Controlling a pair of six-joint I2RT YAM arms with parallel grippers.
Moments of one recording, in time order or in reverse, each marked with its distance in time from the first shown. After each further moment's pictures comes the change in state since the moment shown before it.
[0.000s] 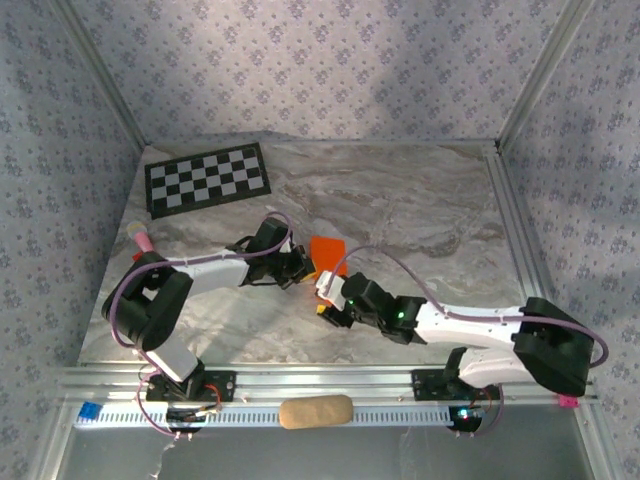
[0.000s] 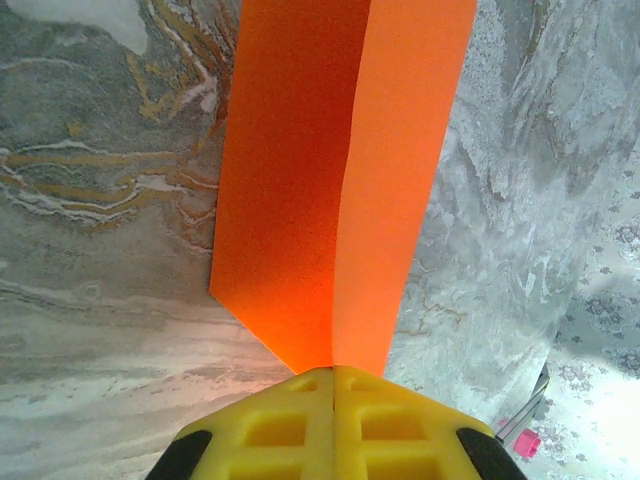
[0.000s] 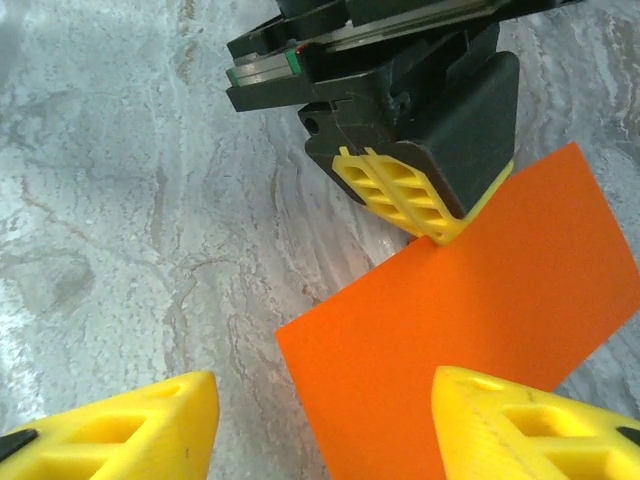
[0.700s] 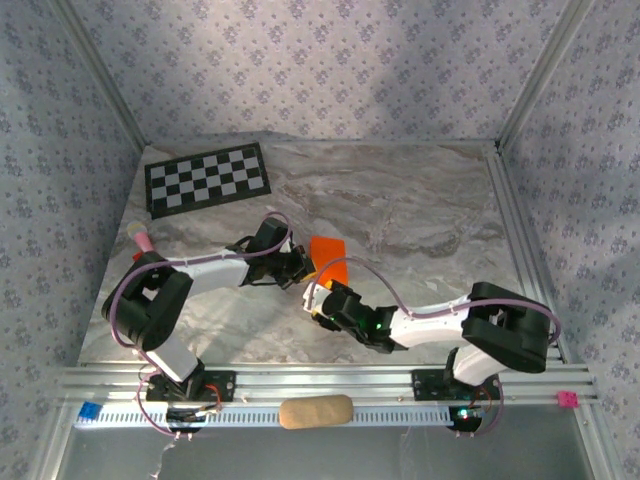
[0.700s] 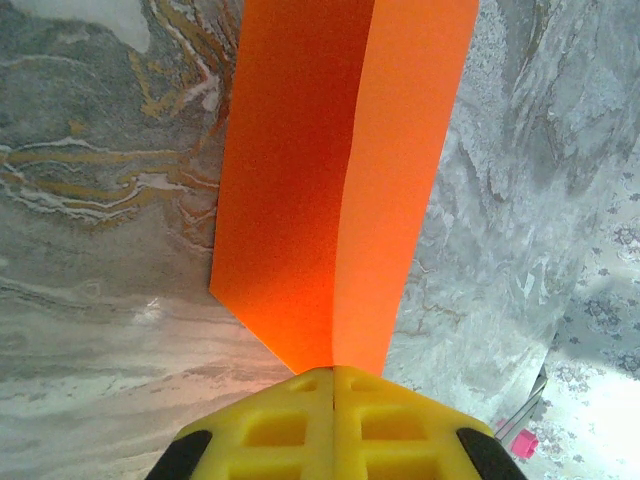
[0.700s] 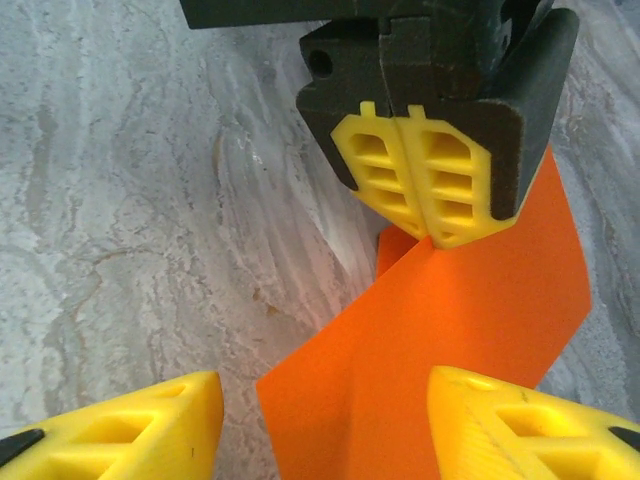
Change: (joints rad) left arm 0.000 0.000 0.000 0.000 0.000 -0.007; right arm 0.098 0.237 -0.005 0.211 0.277 -0.077
